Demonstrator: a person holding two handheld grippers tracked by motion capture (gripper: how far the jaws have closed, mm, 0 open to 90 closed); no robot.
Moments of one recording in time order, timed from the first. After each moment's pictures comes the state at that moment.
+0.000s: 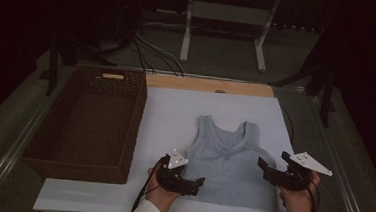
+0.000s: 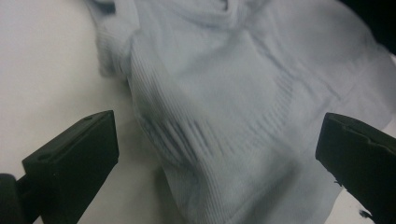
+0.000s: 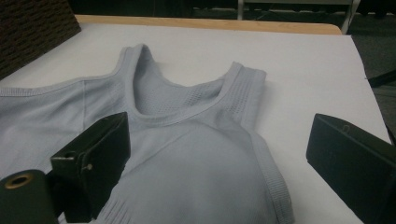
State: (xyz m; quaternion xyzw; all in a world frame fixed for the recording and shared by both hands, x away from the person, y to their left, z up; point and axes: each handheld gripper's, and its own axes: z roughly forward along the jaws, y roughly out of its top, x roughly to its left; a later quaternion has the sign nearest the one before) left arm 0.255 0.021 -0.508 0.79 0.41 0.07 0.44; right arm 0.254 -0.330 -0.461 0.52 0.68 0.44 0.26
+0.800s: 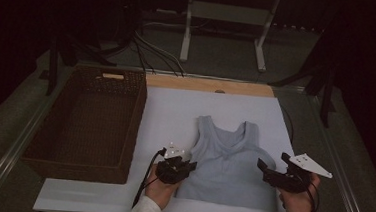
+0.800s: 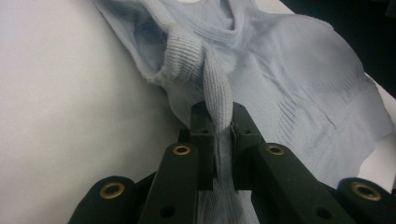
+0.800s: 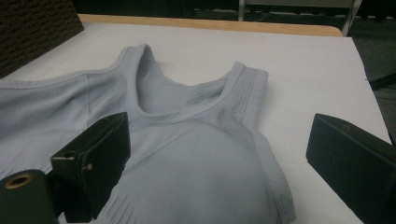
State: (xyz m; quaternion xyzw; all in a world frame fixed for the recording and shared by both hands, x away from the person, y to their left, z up) left arm 0.271 0.029 -0.498 0.77 0.44 0.04 0.46; right arm 0.249 -0.329 -0.461 0.52 0.68 0.44 0.27
